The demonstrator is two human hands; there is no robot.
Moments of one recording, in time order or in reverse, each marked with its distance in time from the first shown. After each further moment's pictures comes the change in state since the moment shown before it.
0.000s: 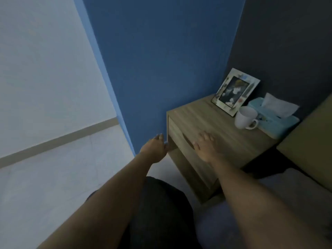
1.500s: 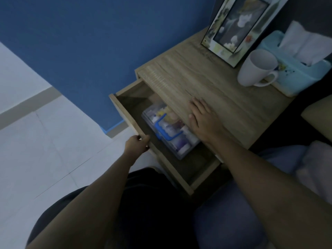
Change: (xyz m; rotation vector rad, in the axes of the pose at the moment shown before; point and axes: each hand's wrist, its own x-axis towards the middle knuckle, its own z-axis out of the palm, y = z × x) left_hand 0.129 -0.074 0.146 -0.893 -0.157 -0.576; right_hand 0.092 0.081 0.088 -0.066 0.187 -0.073
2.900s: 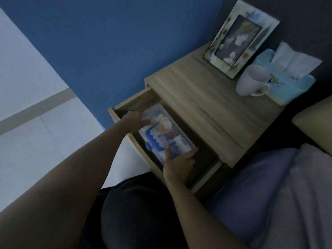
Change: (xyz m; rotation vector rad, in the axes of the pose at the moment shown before) left_hand 0.021 0.087 -0.068 0.897 -0.170 0.492; right_hand -0.084 -0.181 0.020 0.654 0.172 1.100
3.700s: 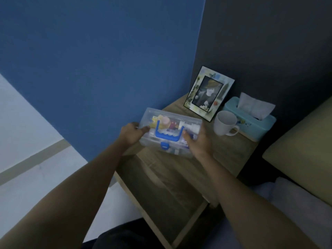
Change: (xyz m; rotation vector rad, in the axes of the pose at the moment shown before) left_hand 0.005 0.097 -0.088 -0.358 0.341 -0.062; right_hand 0.143 -0.133 -0.122 0.109 -0.083 -0.468
